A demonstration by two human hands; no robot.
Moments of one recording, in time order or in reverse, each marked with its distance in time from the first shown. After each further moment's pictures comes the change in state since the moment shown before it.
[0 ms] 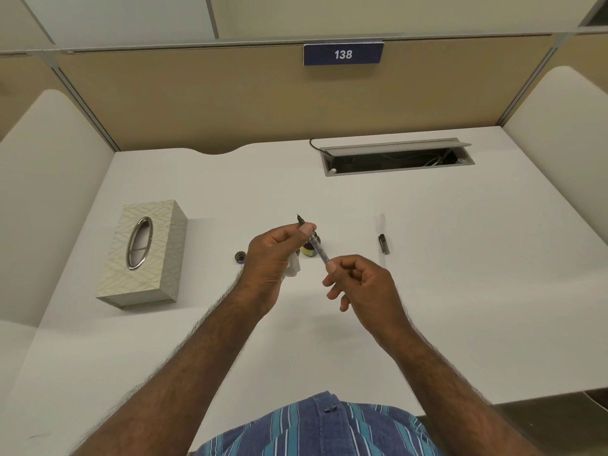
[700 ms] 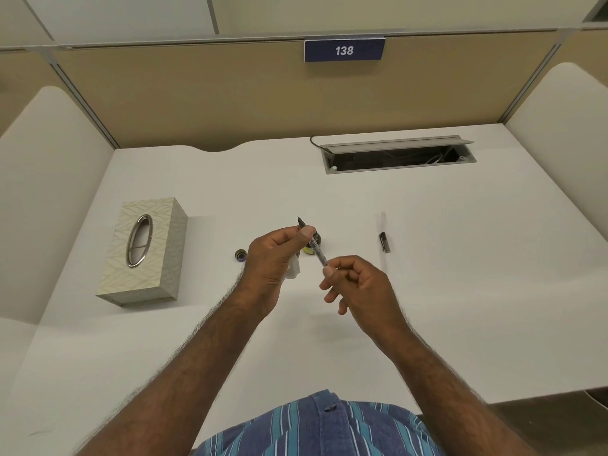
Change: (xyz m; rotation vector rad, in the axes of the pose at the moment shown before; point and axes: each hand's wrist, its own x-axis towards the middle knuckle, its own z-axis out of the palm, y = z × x) left_hand -0.001 -0.008 -0.002 0.043 0.008 0.006; right_hand -0.003 0.005 0.002 -0.010 -0.040 0.025
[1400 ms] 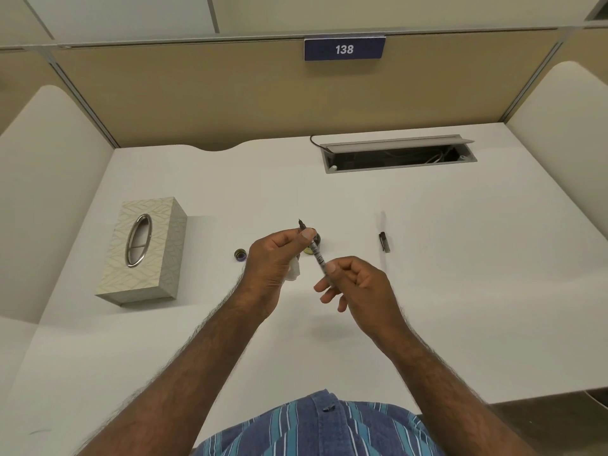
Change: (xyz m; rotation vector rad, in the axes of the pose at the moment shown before) left_hand 0.002 -0.007 -0.001 0.028 -0.023 0.004; right_hand 0.002 -0.001 0.001 -0.014 -0.014 -0.010
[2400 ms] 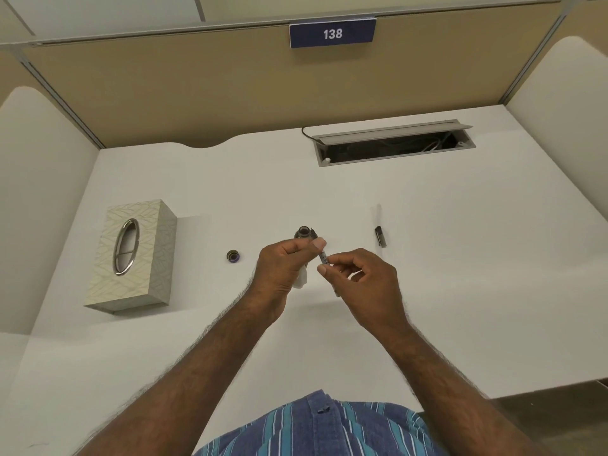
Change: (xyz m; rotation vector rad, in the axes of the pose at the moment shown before) left_hand 0.016 -0.018 0.022 0.099 -0.032 -0.096; right_hand 0.016 0.012 -0.014 -0.255 0.230 -0.179
